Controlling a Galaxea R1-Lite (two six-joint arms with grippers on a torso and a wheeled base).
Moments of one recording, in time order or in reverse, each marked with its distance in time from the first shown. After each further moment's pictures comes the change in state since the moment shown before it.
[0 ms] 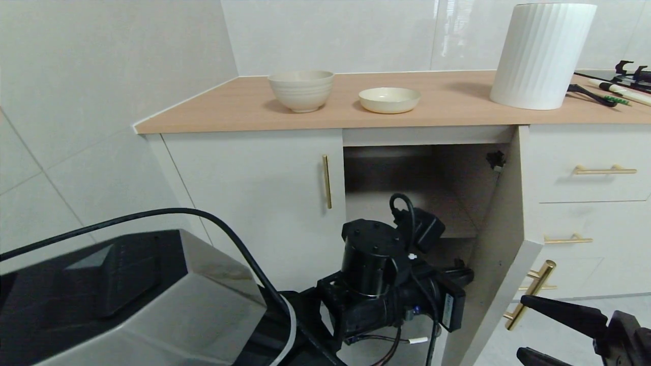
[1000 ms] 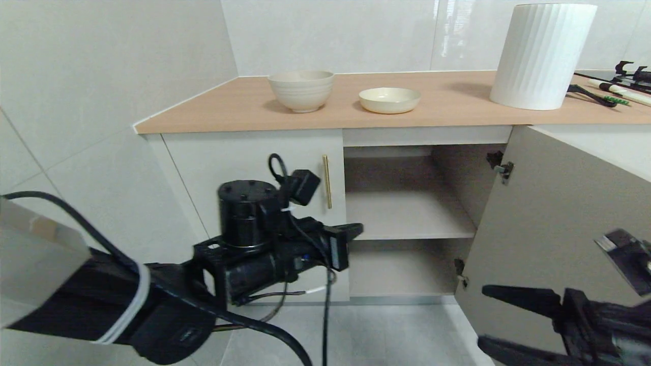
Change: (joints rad) left arm 0.323 -0.300 0.284 0.054 0.018 -0.051; right arm 0.000 0.150 -0.222 0.171 0.116 -0.035
